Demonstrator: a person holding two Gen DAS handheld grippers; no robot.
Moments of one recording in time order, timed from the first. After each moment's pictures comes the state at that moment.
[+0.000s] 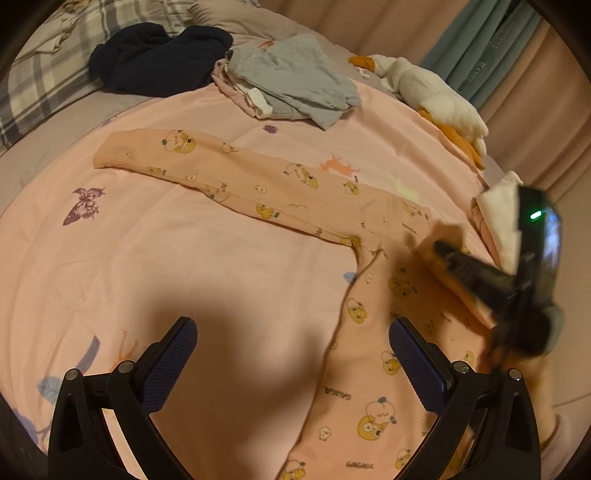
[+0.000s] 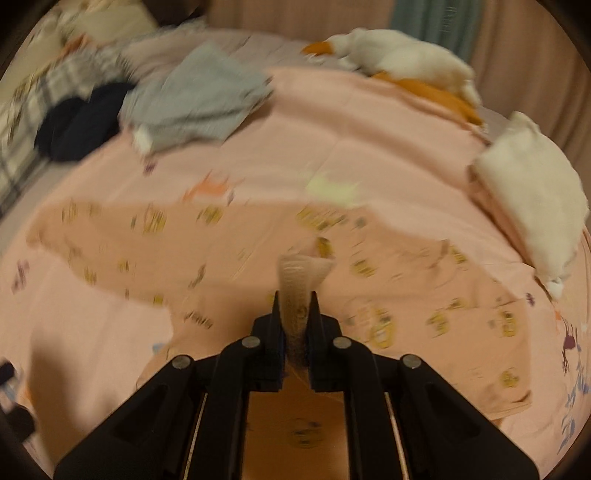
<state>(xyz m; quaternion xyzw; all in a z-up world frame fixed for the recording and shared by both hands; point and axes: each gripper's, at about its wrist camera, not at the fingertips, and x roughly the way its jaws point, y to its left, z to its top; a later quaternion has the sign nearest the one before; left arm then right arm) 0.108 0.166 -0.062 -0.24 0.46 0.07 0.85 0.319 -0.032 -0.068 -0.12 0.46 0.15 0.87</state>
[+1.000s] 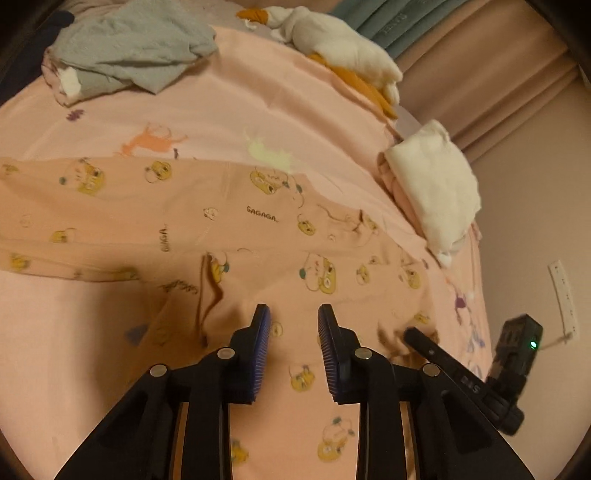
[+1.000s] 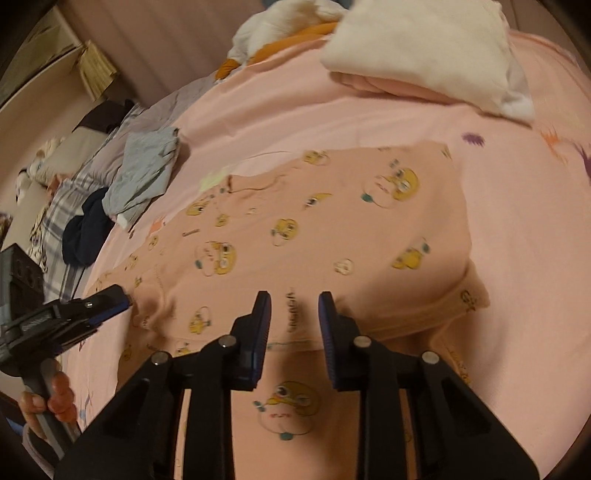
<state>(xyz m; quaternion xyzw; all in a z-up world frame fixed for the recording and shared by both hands) 0.236 0.058 -0.087 -0.25 0.47 -0.13 0.83 0.291 -0.240 -0.098 0.18 0.47 0.14 0.85</state>
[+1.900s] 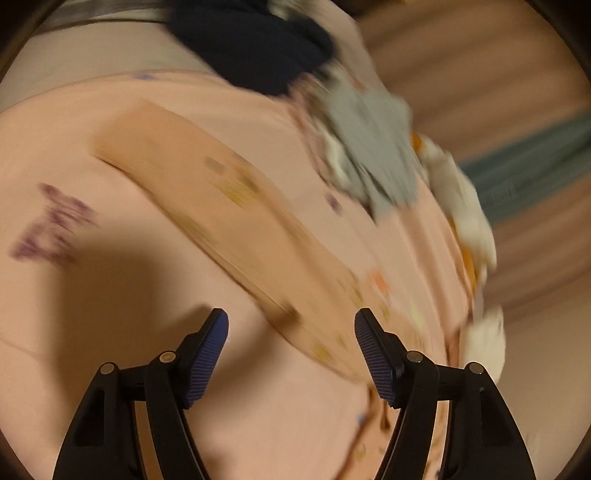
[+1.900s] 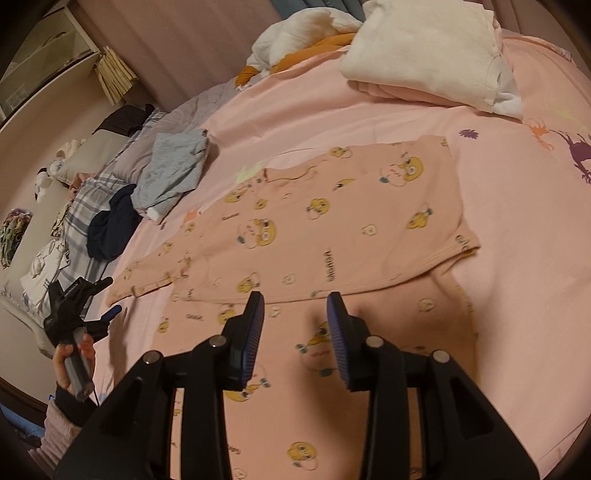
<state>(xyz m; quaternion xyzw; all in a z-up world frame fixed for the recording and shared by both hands) 0.160 0.295 -0.118 -0.46 0.35 0.09 0.81 0.237 -0.240 -0.071 0.20 0.46 0.17 0.85</state>
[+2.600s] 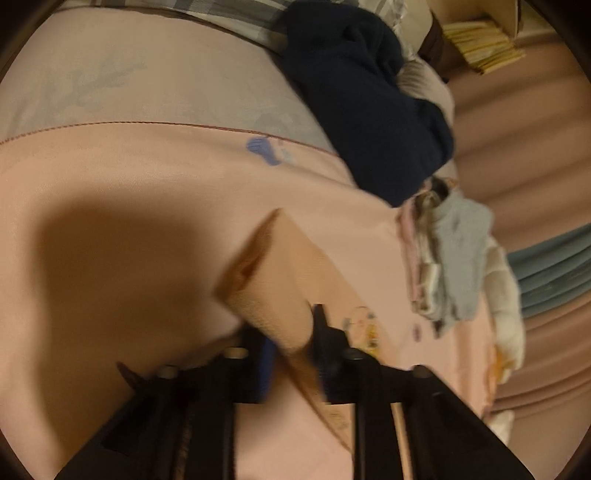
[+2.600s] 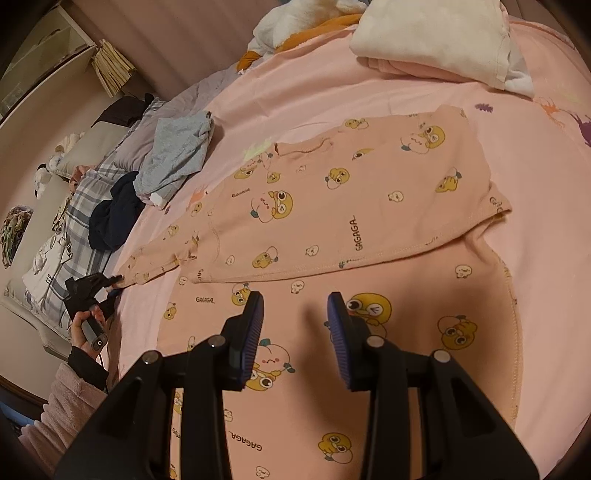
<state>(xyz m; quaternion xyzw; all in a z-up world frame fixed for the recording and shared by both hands) 0.170 0.401 -0.152 -0.51 0.31 0.21 0.78 0.233 -0.216 -0.085 0.20 0.48 0.17 0.83</state>
